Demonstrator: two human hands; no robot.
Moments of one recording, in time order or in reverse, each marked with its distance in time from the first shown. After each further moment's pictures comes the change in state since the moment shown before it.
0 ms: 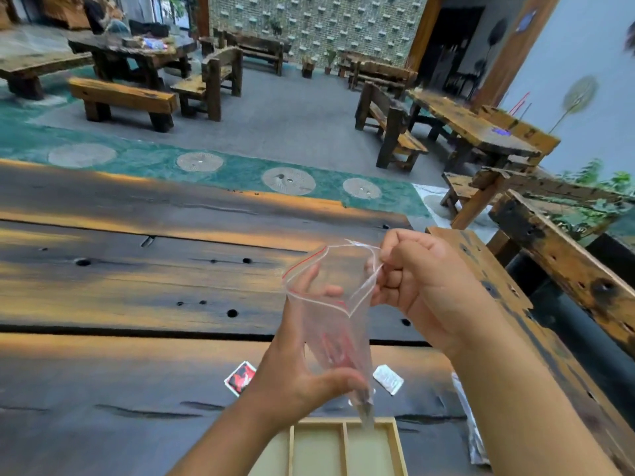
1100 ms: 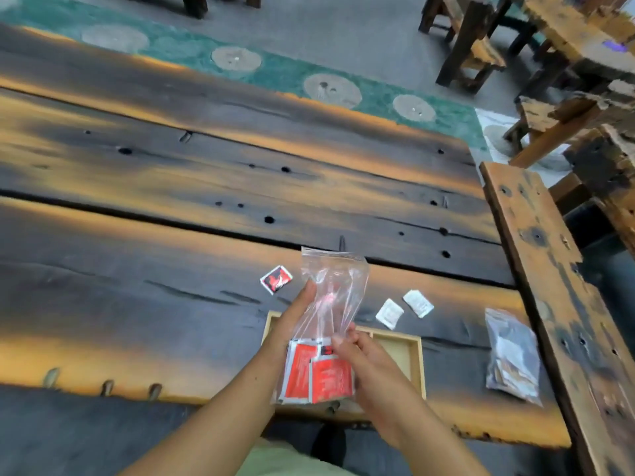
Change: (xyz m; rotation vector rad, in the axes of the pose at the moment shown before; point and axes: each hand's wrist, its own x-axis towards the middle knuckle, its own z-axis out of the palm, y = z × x) left_hand -0.075 -0.113 -0.008 -0.878 0.197 -0.933; right_hand -0.090 0.225 0.030 0.029 0.026 0.766
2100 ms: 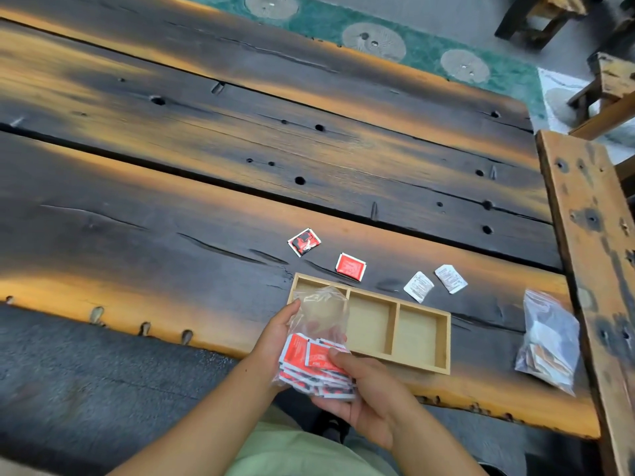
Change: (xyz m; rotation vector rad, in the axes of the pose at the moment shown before) left_hand 0.000 -0.052 -0.077 -0.204 0.300 -0.271; right_hand -0.002 0.038 0.030 0.283 -0.017 0.409
